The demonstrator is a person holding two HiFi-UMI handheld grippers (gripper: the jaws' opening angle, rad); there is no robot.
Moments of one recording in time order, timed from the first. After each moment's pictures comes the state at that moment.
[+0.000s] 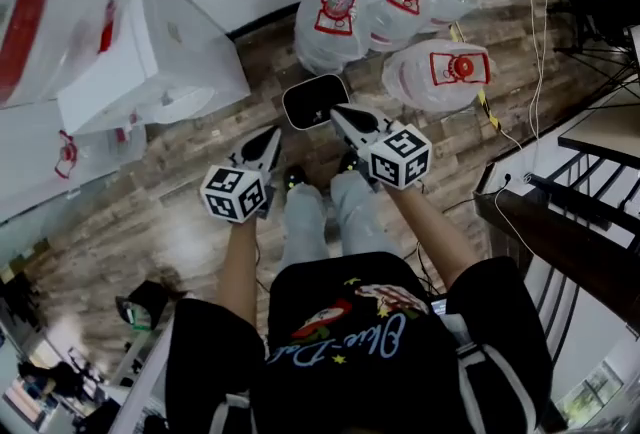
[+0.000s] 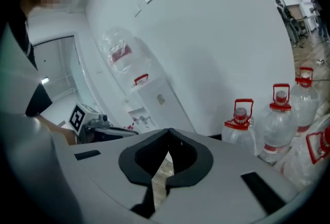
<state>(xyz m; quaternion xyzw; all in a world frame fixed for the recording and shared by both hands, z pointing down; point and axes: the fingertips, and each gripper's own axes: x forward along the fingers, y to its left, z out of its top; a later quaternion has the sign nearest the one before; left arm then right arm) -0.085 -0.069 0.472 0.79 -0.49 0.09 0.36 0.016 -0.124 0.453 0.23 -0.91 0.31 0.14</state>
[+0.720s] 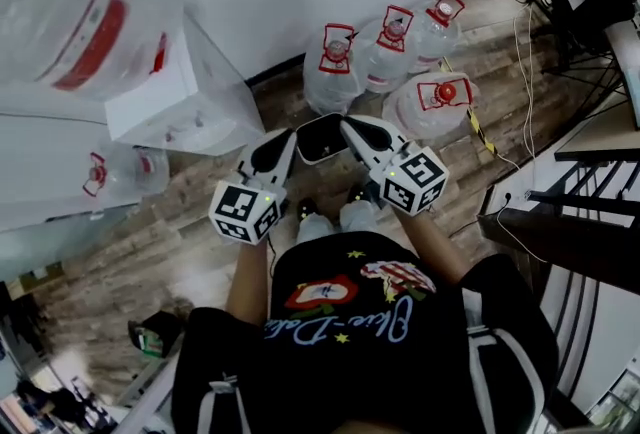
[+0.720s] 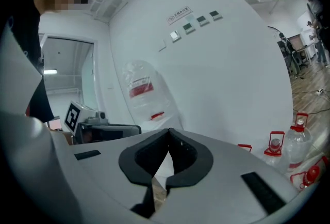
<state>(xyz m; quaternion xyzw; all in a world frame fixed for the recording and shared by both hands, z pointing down) -0.058 -0.067 0.266 0.85 -0.49 0.06 0.17 0.031 -0.099 0.268 0.27 -0.94 0.19 0.03</state>
